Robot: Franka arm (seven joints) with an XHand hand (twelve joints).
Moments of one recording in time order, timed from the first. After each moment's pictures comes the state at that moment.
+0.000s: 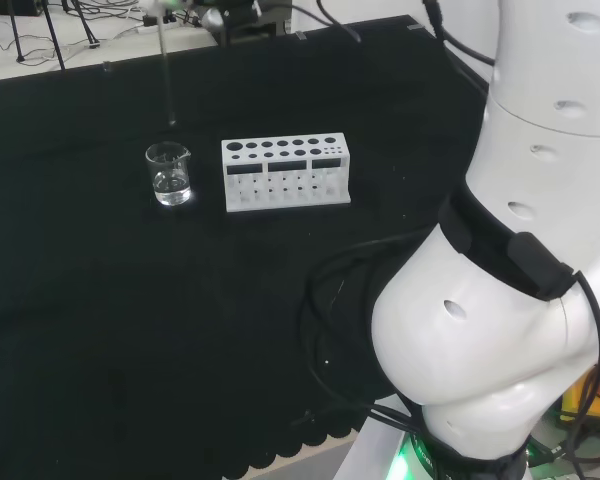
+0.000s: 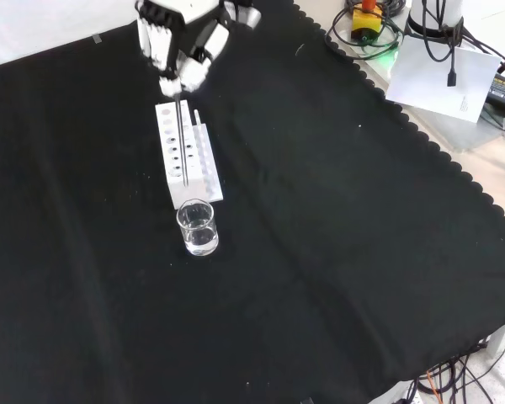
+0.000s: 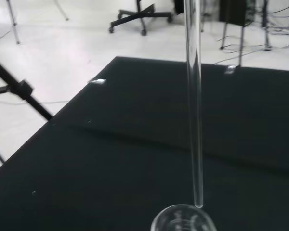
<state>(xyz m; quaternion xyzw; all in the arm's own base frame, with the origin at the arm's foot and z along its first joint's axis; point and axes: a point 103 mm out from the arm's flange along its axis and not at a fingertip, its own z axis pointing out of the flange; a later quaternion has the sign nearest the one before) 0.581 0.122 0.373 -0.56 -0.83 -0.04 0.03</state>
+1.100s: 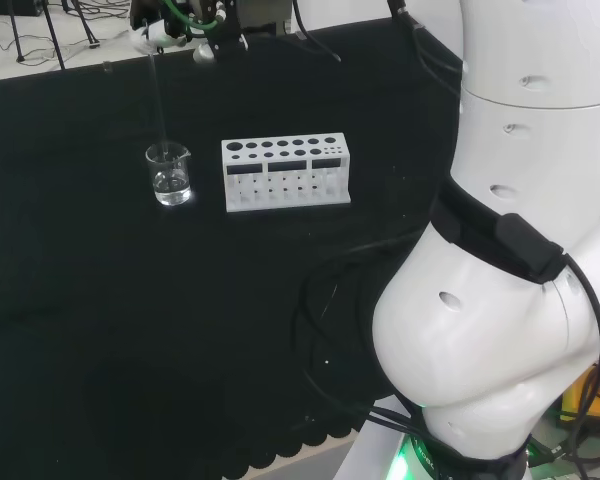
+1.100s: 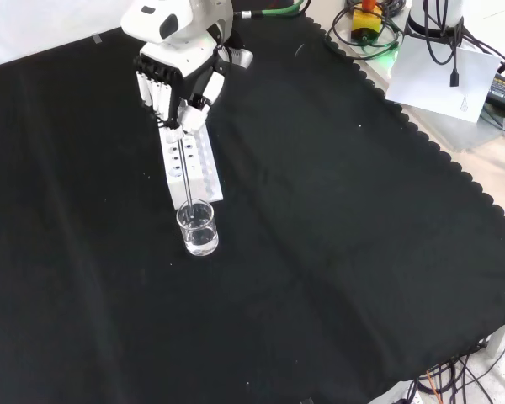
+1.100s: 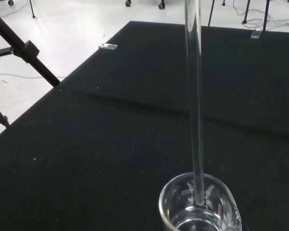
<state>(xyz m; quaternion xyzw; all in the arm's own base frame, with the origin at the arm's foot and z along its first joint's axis) 0.602 0.135 0.315 -0.54 -0.84 -0.02 0.05</state>
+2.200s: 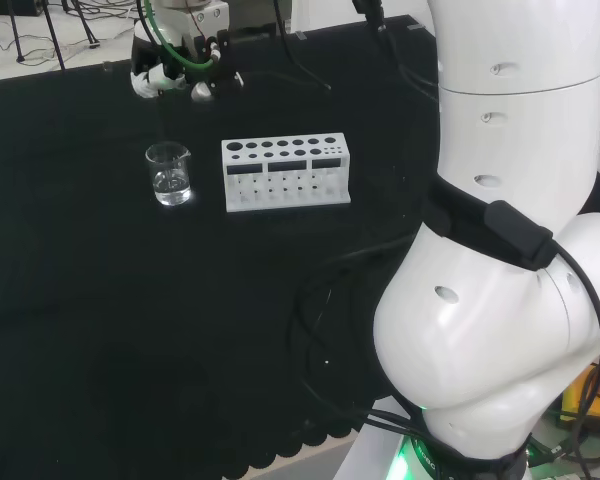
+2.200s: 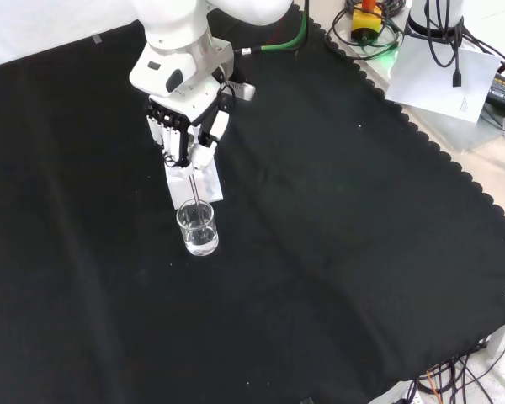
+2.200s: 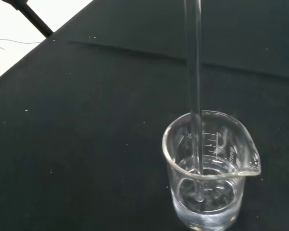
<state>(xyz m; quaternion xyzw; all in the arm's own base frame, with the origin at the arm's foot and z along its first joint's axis) 0.603 0.146 0.255 -0.53 -0.84 0.01 0.07</state>
